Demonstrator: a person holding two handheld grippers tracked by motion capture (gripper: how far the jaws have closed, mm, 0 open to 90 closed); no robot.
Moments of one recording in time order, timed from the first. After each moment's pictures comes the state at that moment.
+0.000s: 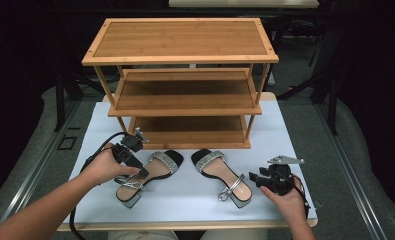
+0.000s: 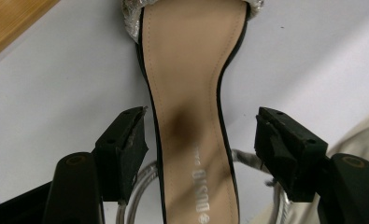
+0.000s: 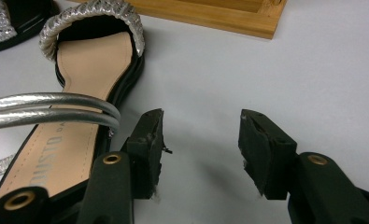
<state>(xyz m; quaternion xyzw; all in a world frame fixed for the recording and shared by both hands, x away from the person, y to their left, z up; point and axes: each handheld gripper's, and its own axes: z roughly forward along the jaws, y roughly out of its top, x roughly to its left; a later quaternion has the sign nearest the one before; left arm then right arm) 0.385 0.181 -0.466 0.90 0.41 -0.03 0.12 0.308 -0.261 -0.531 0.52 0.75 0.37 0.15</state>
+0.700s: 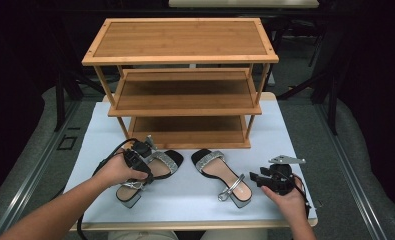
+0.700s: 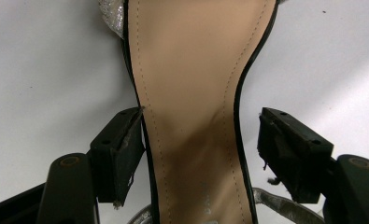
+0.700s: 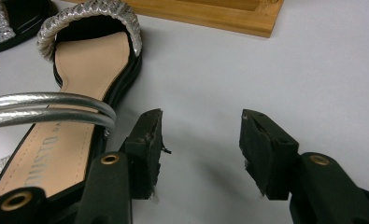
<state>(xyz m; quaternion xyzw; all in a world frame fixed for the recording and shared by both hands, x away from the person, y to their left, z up) 0.395 0.166 -0.503 0.91 0.40 -0.04 0.08 0.309 -0.263 -0.532 0.52 0.75 0.38 0.15</state>
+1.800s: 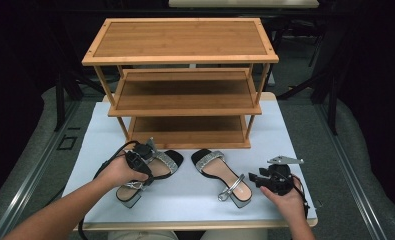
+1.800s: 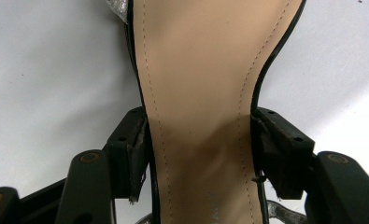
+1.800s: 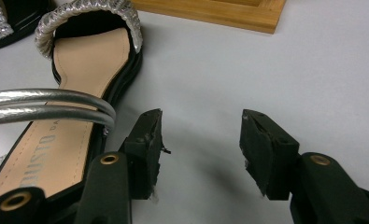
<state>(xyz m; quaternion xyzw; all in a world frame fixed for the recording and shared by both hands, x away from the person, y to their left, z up) 0.395 0.164 -0.515 0.90 0.43 -0.03 0.06 0.310 -0.261 -0.536 0.52 0.75 0.37 0.15</state>
